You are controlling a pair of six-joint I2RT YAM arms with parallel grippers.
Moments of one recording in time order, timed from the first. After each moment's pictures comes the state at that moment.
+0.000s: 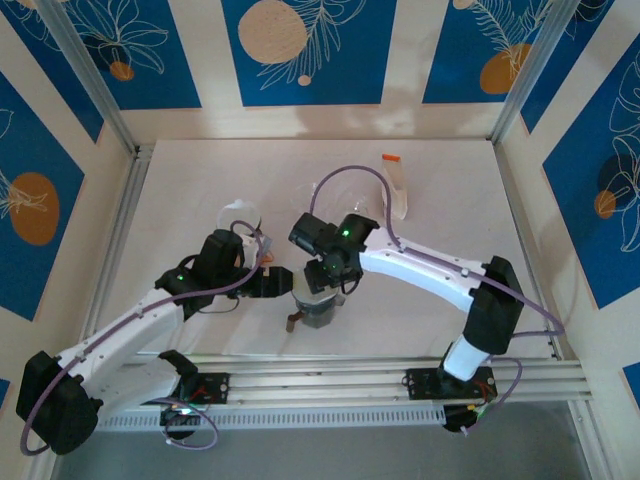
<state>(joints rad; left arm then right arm) -0.62 1.00 0.69 -0.44 0.46 -0.62 0.99 1.63 1.47 -1.18 0.13 0.62</state>
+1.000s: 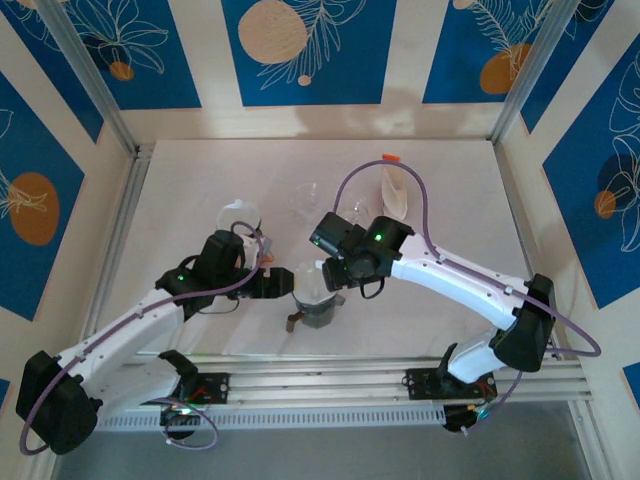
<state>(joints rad) -0.63 1.00 0.69 -0.45 0.44 -0.63 0.99 1.45 1.41 -1.24 0.19 0.69</state>
